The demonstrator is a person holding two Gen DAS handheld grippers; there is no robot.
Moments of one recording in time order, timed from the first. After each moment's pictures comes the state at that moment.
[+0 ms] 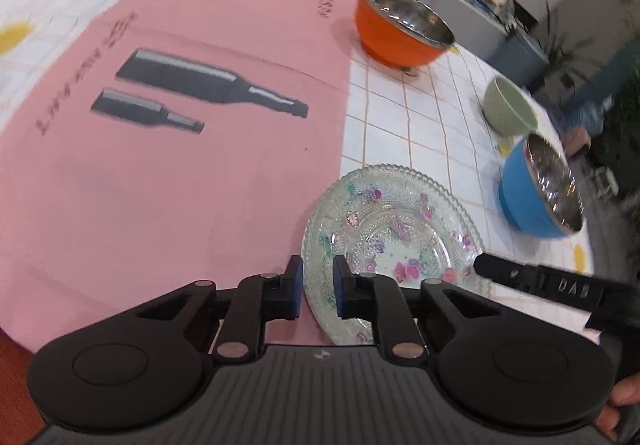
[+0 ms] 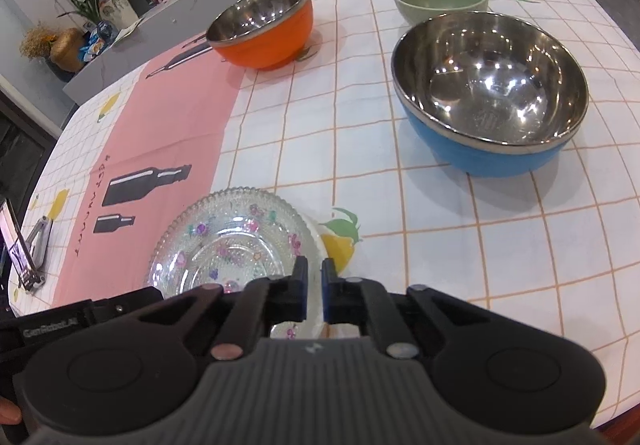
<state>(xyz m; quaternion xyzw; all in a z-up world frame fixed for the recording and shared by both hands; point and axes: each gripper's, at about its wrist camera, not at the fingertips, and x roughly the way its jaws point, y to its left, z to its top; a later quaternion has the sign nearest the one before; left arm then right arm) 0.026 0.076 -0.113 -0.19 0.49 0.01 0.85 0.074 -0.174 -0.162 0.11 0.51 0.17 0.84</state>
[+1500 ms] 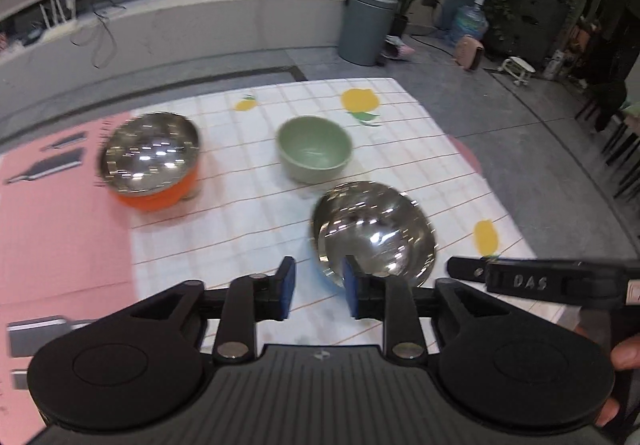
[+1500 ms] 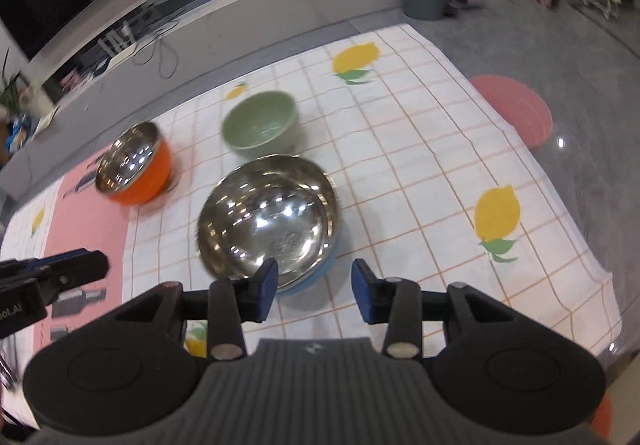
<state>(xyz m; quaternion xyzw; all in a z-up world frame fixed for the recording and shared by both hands) 0.138 -0.084 -0.018 -0.01 0.45 -0.18 0.87 0.098 -0.308 -0.093 0.16 0.47 0.01 0.87</state>
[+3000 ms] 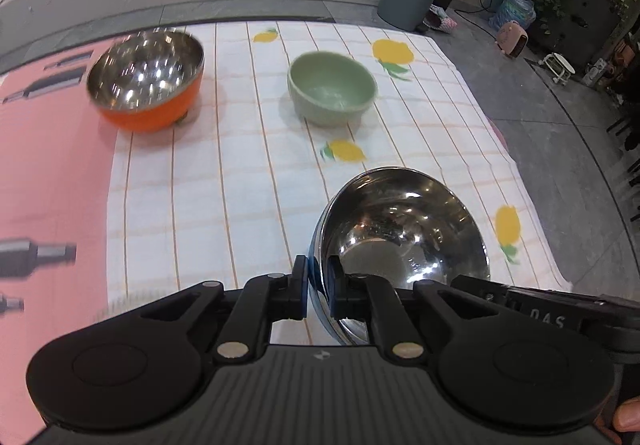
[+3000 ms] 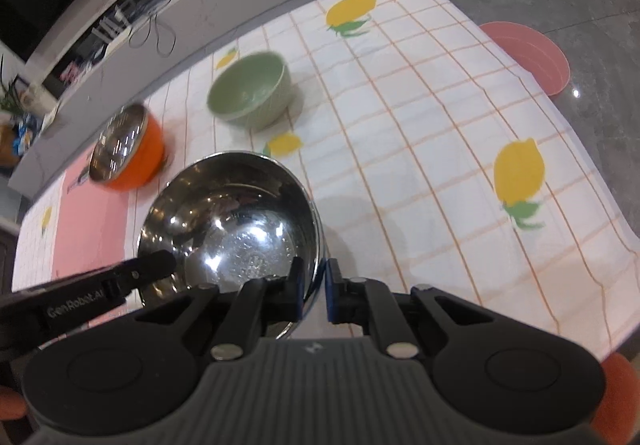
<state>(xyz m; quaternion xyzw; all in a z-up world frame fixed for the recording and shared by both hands) 0.132 -0.098 -0.055 -0.05 0.52 -0.11 0.84 0.108 -0.315 -0.120 0.19 0.52 0.03 0.83</state>
